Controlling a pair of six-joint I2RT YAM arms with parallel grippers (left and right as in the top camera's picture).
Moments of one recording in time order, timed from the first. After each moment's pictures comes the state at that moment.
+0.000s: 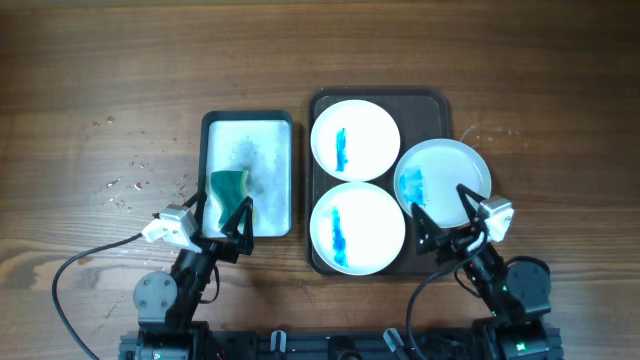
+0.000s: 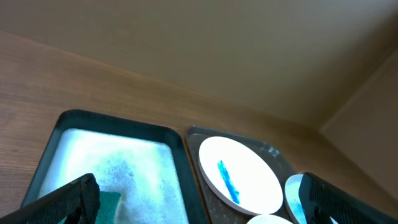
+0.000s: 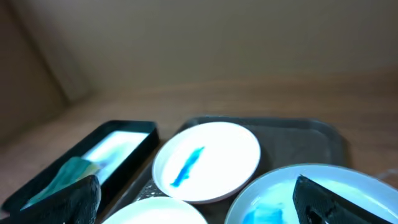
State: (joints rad) left arm -0.04 0.01 0.01 -0.05 0.30 -0.45; right arm 0.17 0.10 0.05 -0.03 -0.32 0.23
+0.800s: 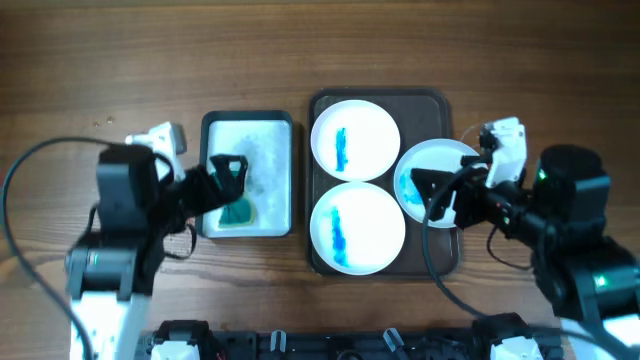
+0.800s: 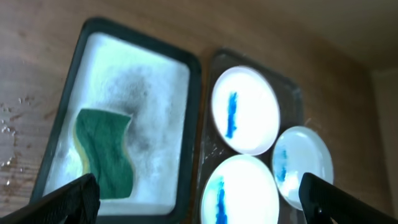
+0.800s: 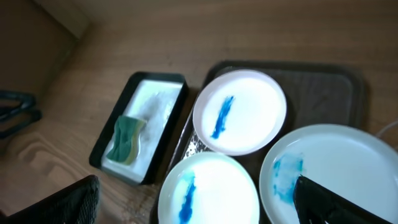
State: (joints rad) left arm -0.04 0.93 0.95 -0.83 0.31 -0.46; right arm 0.17 0.85 1.02 -0.82 -0.41 0.20
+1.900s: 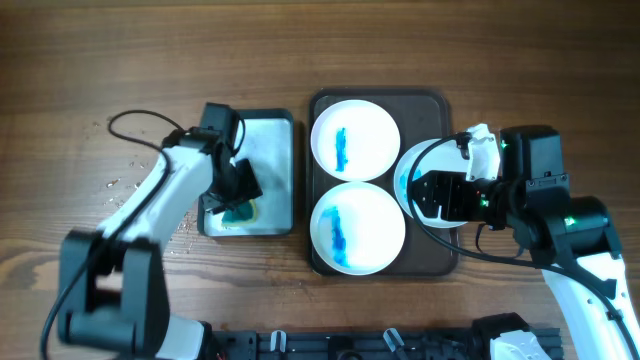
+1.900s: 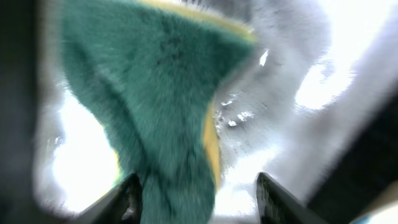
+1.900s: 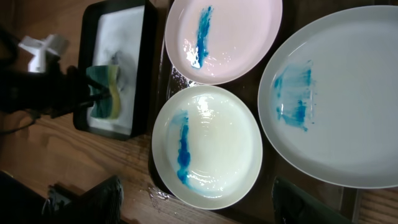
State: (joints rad) left arm -0.18 1.64 1.02 -0.88 0.09 -0.54; right arm 0.17 1.04 1.02 -1.00 -0.42 0.26
